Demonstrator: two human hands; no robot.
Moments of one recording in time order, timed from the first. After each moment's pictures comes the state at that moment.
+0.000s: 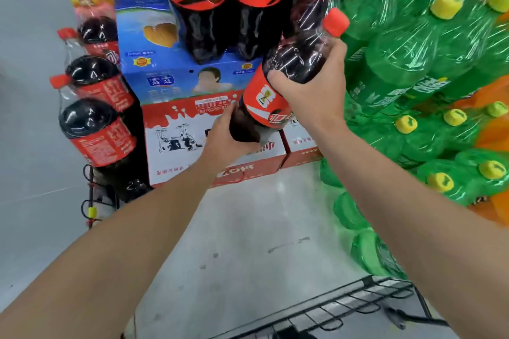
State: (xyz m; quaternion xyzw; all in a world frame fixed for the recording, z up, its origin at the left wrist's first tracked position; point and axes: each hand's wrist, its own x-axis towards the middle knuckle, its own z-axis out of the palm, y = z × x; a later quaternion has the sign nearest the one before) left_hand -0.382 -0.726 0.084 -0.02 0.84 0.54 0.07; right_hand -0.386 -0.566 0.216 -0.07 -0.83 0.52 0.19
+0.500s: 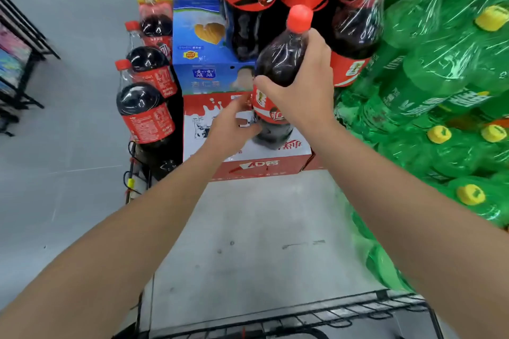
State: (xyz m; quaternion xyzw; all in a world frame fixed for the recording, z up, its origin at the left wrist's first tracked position) left_hand -0.354 -0.770 0.123 -0.04 0.84 0.54 0.01; right_hand -0.370 -0.624 0.224 0.08 -0.89 0.42 0.16
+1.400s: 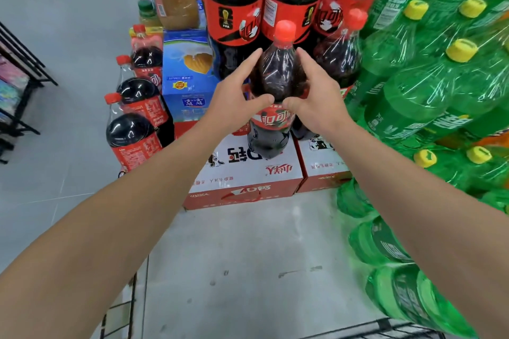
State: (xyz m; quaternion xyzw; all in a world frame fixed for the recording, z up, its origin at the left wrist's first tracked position) left_hand -0.424 -0.754 0.202 0.11 0.84 0.53 -0.07; right_hand -0.425 -0.567 0.234 0.12 -0.91 0.39 0.04
